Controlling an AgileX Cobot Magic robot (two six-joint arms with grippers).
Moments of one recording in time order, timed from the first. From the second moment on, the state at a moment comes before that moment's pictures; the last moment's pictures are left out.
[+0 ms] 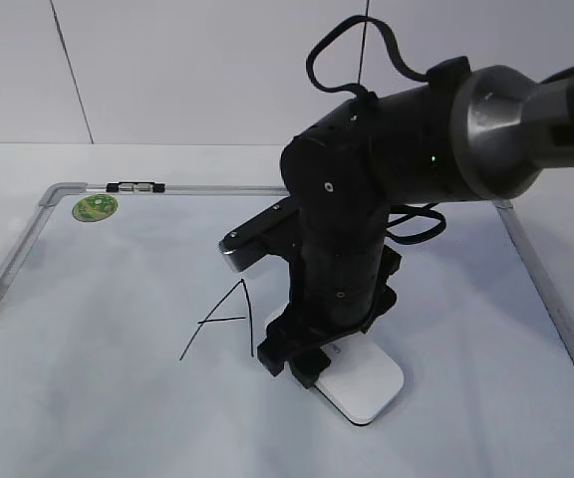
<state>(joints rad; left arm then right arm) 0.15 1.90 -1.11 -0.43 0.88 0.45 0.76 1.97 -1.36 -0.14 0.97 0.02</state>
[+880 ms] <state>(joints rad) 0.15 1.90 -1.11 -0.43 0.88 0.45 0.67 1.97 -1.36 0.00 0.94 -0.07</state>
